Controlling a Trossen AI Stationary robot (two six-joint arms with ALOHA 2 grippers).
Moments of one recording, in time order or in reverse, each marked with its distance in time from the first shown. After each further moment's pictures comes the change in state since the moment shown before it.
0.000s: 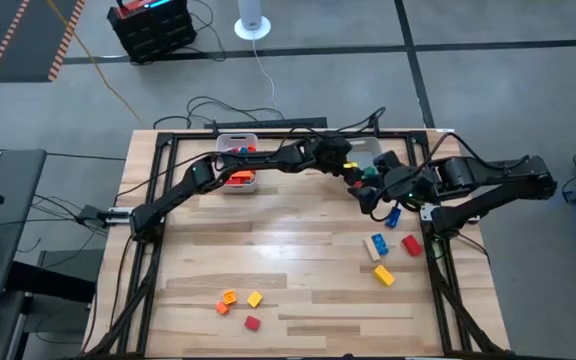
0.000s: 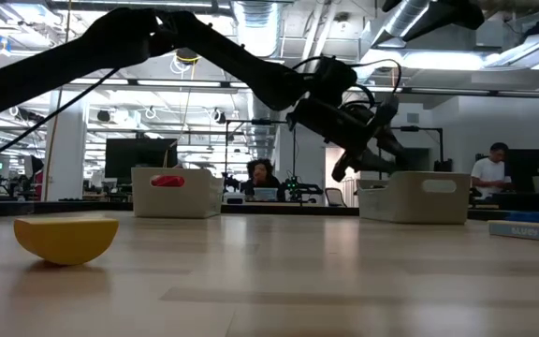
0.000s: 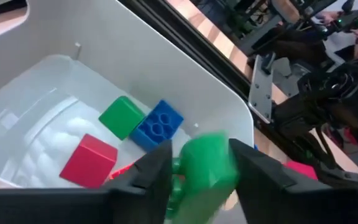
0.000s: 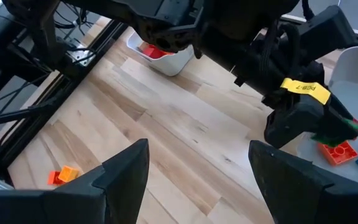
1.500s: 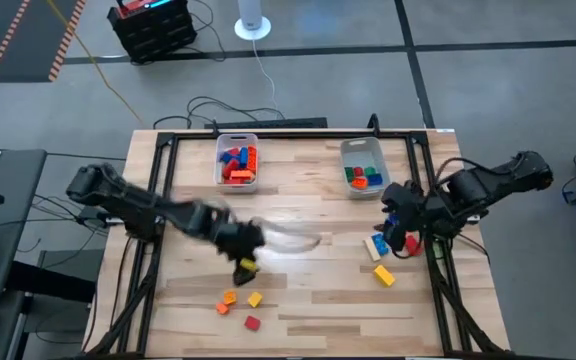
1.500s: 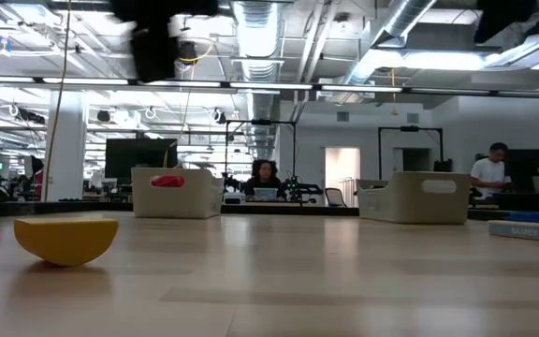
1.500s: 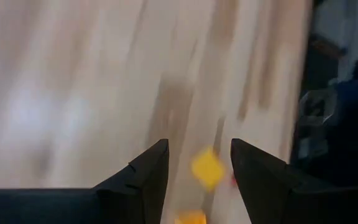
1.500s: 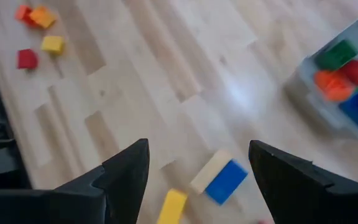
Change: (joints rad) left arm -0.579 -1.023 -0.986 -0.548 -0.131 -0.052; right arm 0.247 -0.016 0.000 -0.320 -0.157 -0.092
